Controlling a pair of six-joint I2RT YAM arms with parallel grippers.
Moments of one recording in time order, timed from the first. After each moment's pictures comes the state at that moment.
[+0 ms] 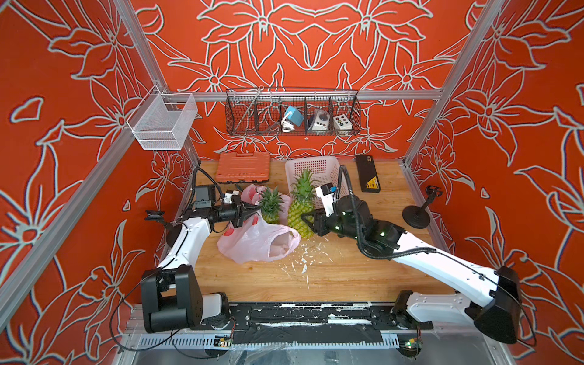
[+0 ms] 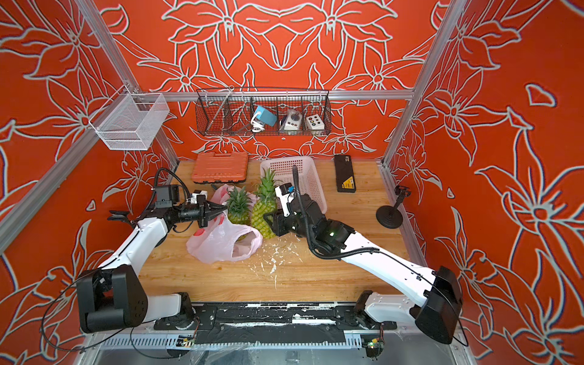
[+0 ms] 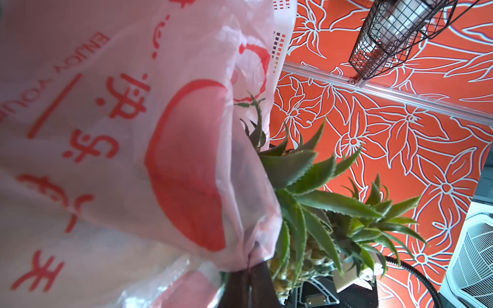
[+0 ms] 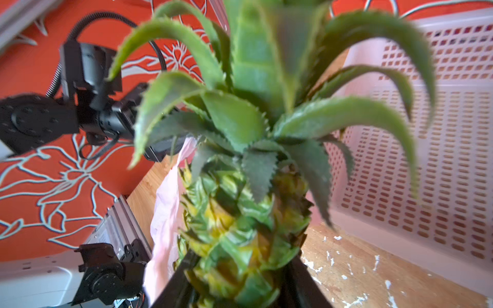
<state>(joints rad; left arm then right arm) 0.18 1.31 0.90 -0.44 1.12 -0.95 0.95 1.23 1.03 -0.23 -0.03 0.48</state>
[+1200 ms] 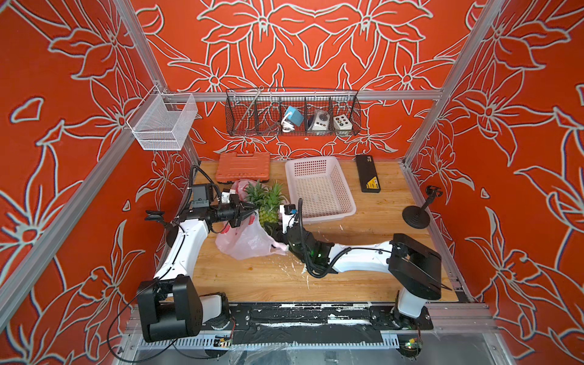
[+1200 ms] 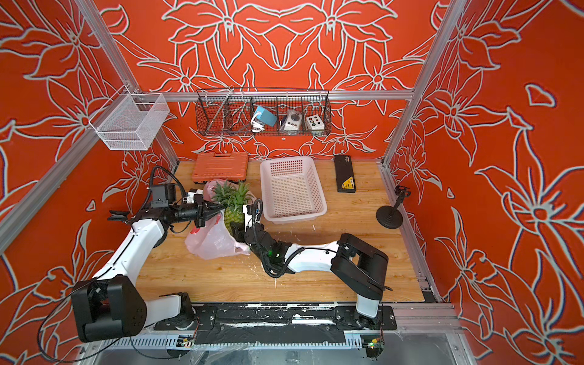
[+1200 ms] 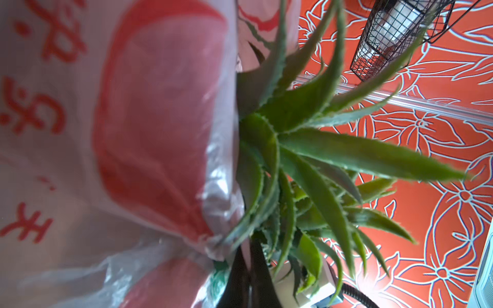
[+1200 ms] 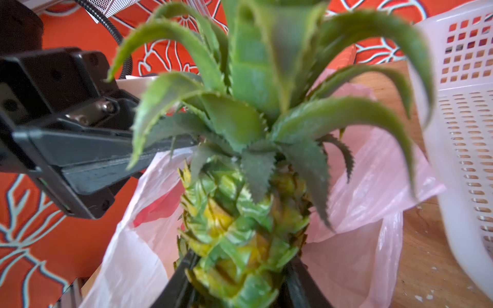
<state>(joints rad) 0.19 1.26 0.94 -0.53 1.04 -0.92 1.20 1.81 1.01 0.58 0.42 0.57</state>
